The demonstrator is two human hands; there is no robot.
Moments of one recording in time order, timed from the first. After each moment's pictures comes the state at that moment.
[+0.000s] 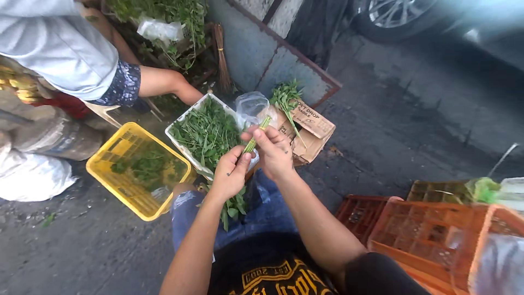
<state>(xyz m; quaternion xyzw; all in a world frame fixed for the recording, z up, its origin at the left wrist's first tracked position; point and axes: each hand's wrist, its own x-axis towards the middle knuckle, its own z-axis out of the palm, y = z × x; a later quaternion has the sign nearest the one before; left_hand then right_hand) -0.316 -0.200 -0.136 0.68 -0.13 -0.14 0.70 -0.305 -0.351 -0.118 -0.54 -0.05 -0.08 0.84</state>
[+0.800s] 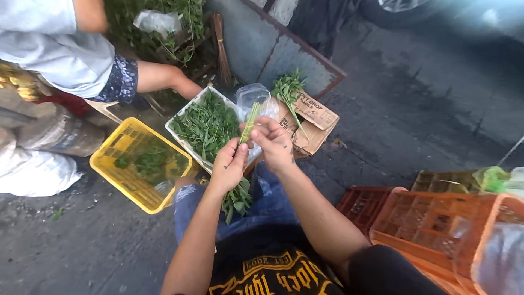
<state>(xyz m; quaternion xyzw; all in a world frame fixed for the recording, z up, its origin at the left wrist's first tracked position) -0.319 -0.200 -0.136 0.66 -0.10 -0.15 0.73 -0.312 -0.354 -0.131 -0.57 -0.06 -0.07 0.82</state>
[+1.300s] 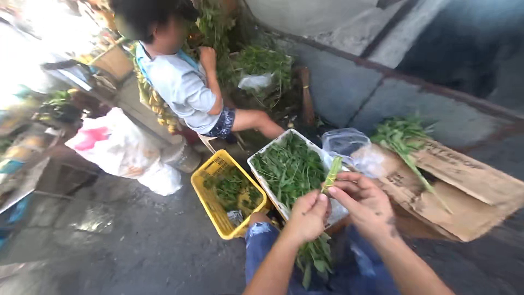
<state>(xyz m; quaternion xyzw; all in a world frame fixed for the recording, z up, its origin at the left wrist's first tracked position) -0.314 -0.189 -0.122 0.69 -0.09 -0.15 0.71 -0.299 -0.338 -0.138 -0.62 -0.06 -0.11 0.77</state>
